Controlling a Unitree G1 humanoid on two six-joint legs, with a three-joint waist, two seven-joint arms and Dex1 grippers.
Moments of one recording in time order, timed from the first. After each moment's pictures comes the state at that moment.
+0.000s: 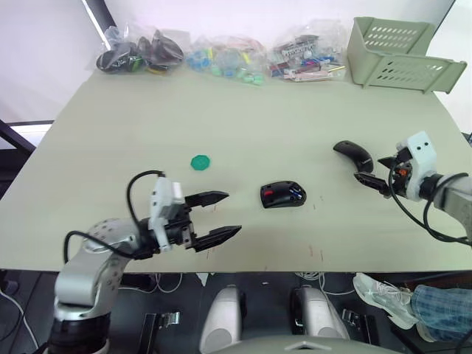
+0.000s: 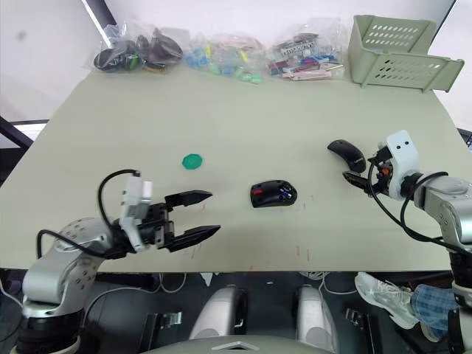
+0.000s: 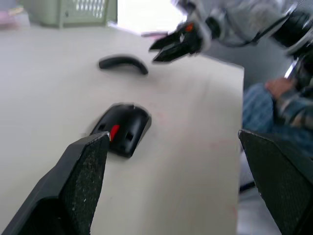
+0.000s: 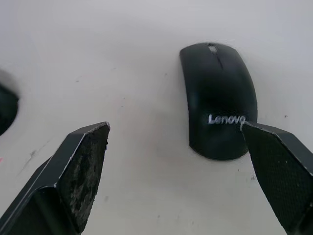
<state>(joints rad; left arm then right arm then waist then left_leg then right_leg) 0.04 0.58 0.30 -0.49 -0.67 0.56 -1.16 -0.43 -0.77 -0.11 -0.03 0.44 0.84 0.62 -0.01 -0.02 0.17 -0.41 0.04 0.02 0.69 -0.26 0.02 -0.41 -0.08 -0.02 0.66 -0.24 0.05</state>
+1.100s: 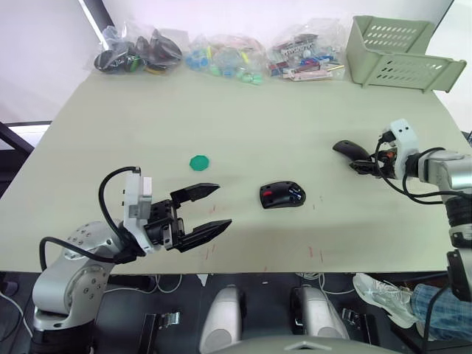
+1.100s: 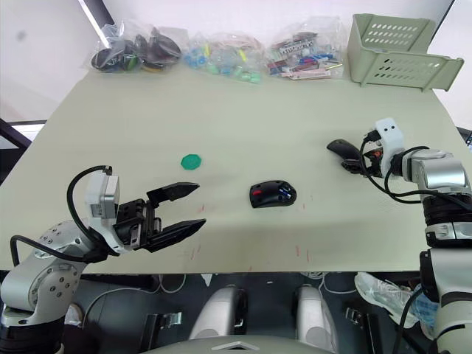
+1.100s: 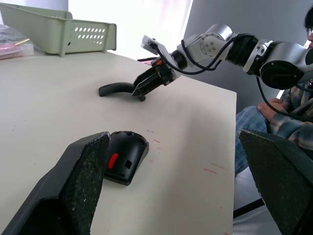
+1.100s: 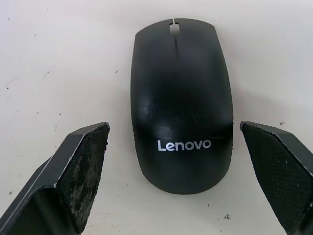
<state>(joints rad) 0.05 0.64 0.30 -0.49 -0.79 0.52 -1.11 -0.77 -0.71 0.03 0.52 0.22 0.76 0.83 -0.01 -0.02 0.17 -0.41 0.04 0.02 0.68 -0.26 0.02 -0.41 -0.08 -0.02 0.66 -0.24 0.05</state>
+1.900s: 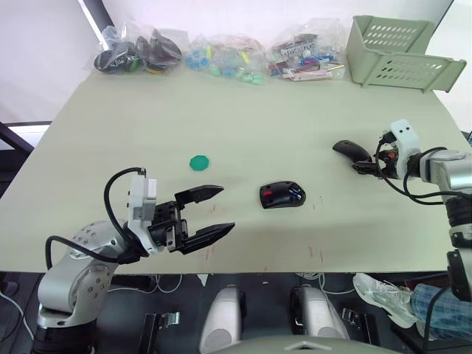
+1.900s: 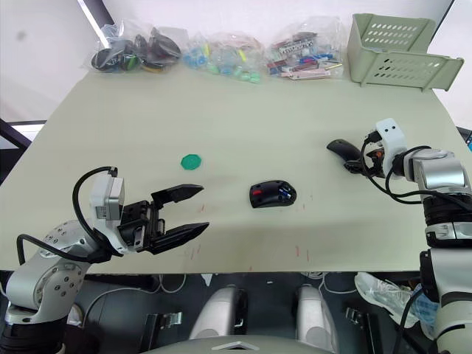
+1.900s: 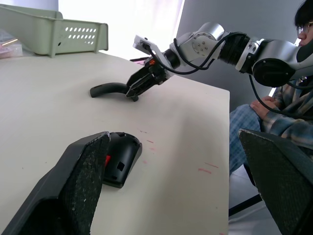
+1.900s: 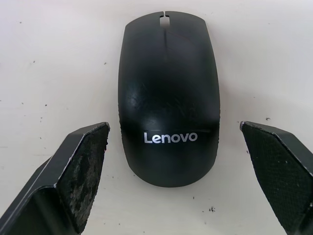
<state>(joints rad) 0.04 0.64 0.26 -0.48 -0.79 0.48 -1.12 -0.77 -0.71 0.03 0.53 0.17 0.73 0.84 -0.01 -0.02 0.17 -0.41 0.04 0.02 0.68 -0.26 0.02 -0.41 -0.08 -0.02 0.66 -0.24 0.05</state>
